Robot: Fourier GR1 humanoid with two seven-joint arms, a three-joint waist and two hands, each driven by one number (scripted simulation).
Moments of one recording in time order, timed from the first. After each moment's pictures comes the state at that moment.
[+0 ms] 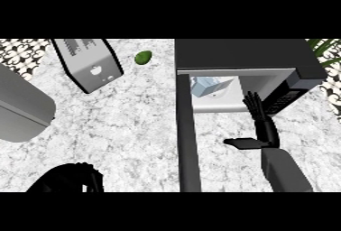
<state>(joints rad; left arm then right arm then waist) 0.27 0.00 -0.10 -2.12 0.17 -0.55 0.12 -0.52 -0.12 -0.41 -0.36 0.24 0.10 -1.00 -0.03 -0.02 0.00</state>
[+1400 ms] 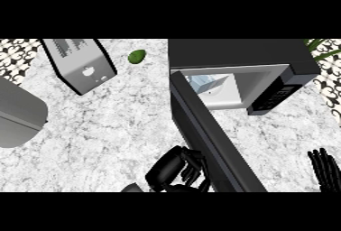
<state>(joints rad) -0.22 0.00 -0.72 -1.27 -0.15 0.08 -0.27 0.30 -0.21 -0.24 -1.36 0.01 0.34 -0.85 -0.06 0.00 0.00</state>
